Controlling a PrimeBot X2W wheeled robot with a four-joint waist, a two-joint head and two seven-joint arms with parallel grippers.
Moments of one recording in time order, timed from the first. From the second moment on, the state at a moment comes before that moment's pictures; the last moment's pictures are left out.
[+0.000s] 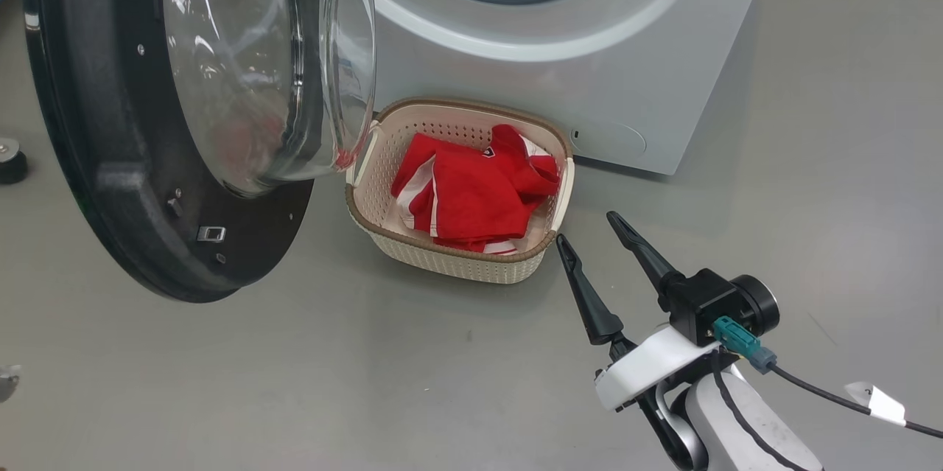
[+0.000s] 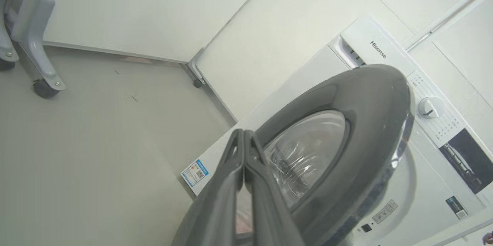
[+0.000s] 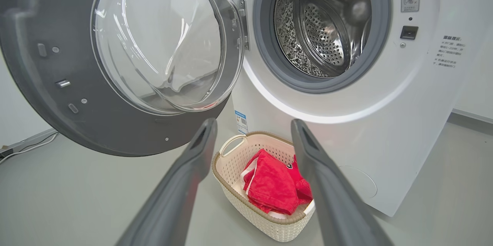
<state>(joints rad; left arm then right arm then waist) -0.15 0.47 0.01 0.17 -1.42 -0.13 -0.14 -0.22 -0.06 0.46 0.25 0.27 0.02 -0.25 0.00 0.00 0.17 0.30</state>
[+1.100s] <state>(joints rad) -0.30 0.42 0.18 0.33 -2.20 0.10 0.50 -0.22 -0.06 0.48 0.24 0.30 0.02 -0.25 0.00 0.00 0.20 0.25</state>
